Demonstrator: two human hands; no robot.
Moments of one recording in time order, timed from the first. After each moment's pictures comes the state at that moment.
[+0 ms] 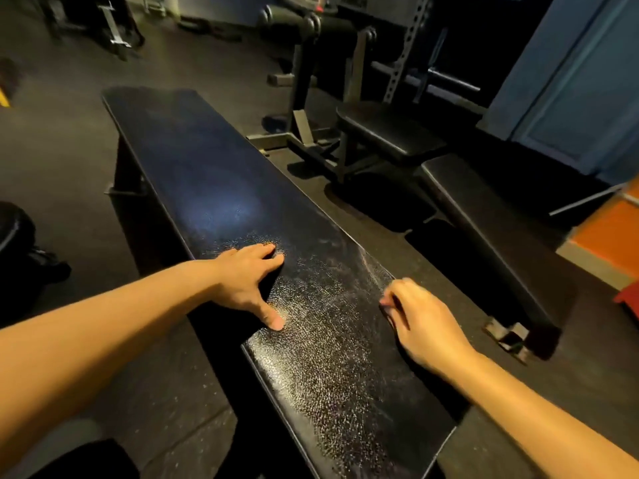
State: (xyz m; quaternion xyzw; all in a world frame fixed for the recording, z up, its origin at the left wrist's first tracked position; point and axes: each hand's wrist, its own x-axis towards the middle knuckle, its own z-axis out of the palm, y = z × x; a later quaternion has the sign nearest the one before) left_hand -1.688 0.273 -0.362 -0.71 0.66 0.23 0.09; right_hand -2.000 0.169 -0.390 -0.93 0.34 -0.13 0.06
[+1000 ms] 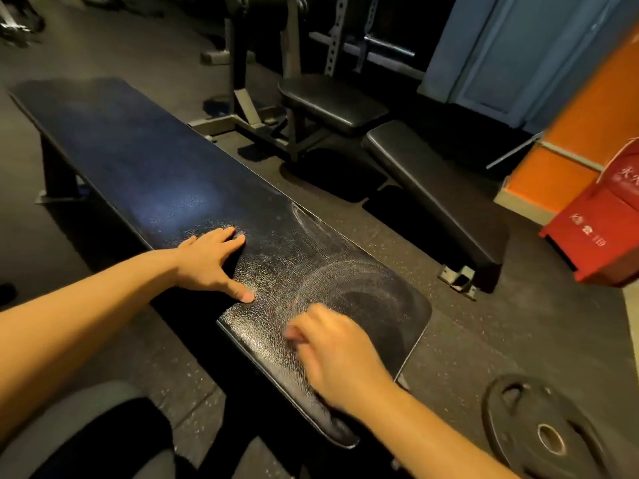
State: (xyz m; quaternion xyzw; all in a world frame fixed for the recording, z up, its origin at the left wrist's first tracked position) left_hand -1.683 0.273 -0.369 -0.71 0.66 0.24 0.07; right_hand -1.973 0.315 -0.386 -0.92 0.33 -0.13 0.14
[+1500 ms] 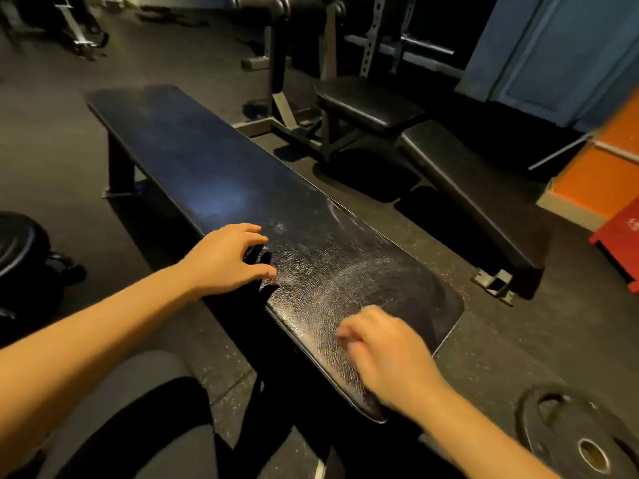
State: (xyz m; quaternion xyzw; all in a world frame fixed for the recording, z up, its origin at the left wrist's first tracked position) left_hand -1.681 0.332 -0.365 -0.73 0.67 0.10 -0.11; right_hand -2.003 0.329 -0.387 -0.92 0.34 -0.14 0.13
